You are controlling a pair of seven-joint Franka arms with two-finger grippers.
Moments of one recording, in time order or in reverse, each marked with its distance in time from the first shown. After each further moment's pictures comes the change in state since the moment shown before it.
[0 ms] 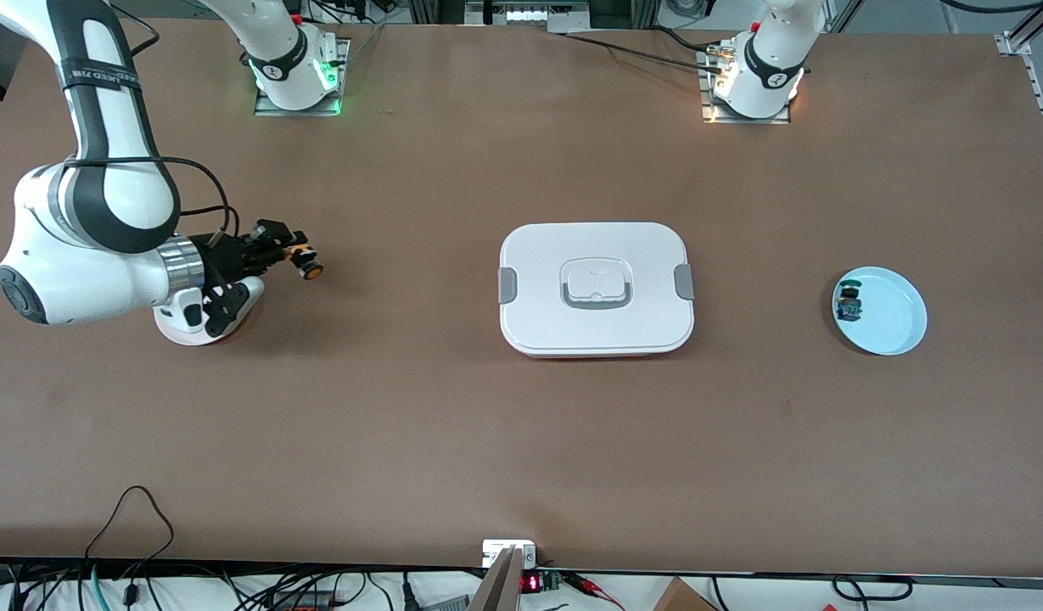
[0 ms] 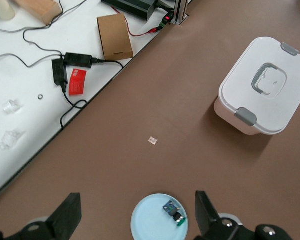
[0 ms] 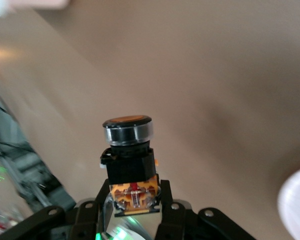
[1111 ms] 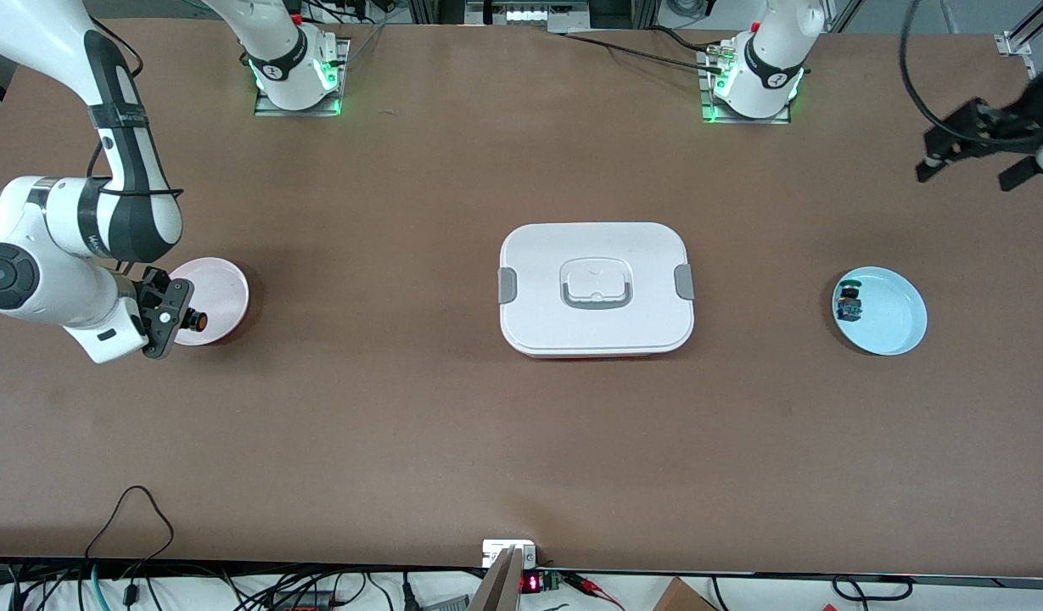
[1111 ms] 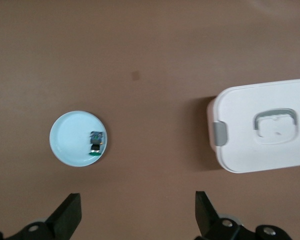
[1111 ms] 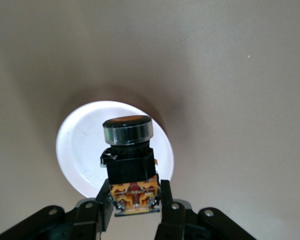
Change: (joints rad) left arm -0.458 -0.319 0.206 -0.483 0.250 0.046 -1.014; right arm -0.102 0.024 -0.002 -0.115 -0.458 0.547 -0.621
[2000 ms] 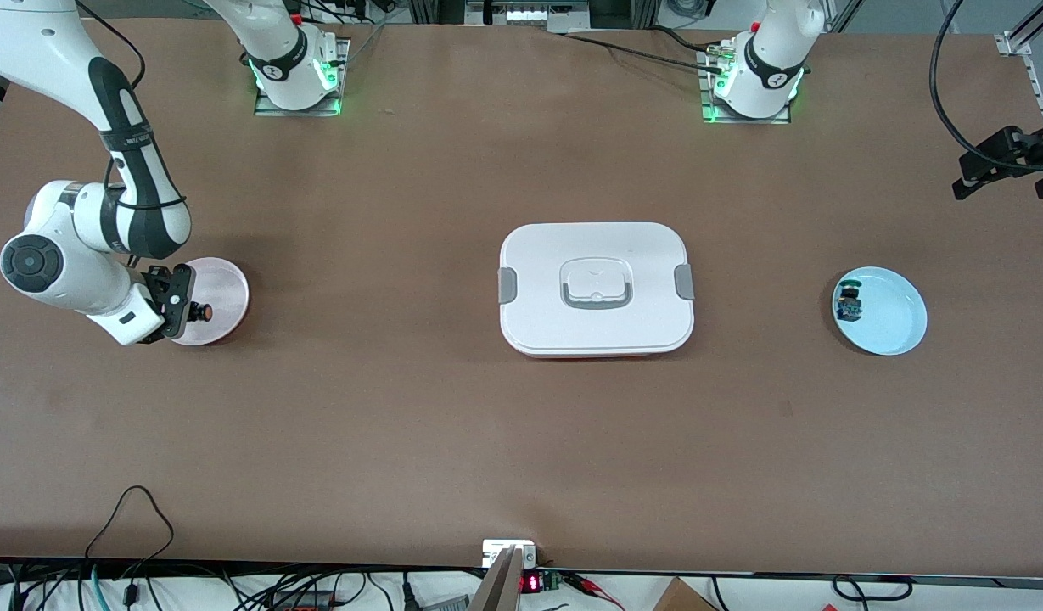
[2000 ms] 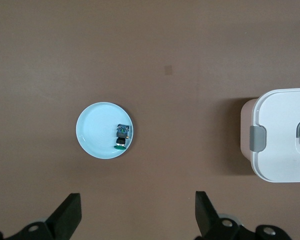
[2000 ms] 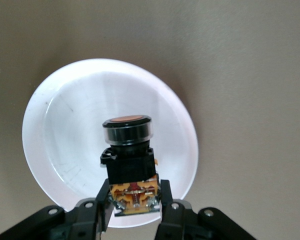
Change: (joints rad) left arm -0.012 -0.002 0.044 -0.038 0.068 0.027 -0.001; right arm -0.091 0.028 -0.001 -0.206 -0.009 0.266 -0.199
